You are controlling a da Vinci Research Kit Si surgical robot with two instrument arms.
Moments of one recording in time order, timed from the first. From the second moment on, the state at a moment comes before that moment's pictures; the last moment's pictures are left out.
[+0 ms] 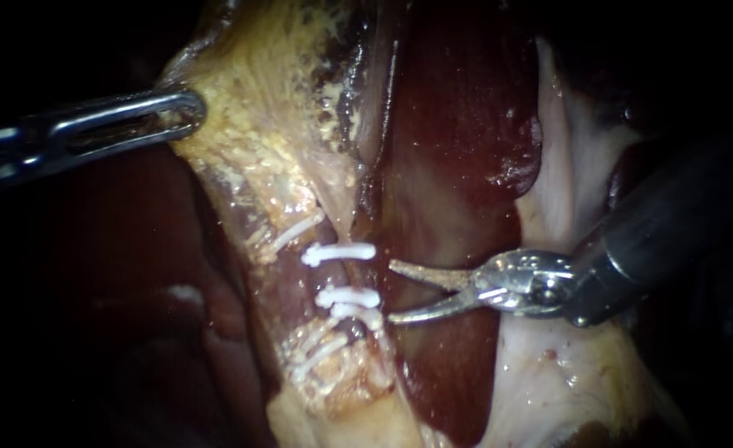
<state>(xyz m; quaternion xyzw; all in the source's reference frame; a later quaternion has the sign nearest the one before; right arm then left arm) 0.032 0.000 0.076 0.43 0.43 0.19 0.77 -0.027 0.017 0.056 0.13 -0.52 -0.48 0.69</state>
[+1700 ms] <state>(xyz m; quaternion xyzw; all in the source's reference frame) 0.040 0.002 0.080 0.48 0.51 0.06 0.71 -0.026 0.018 0.058 0.13 -0.52 -0.48 0.69</state>
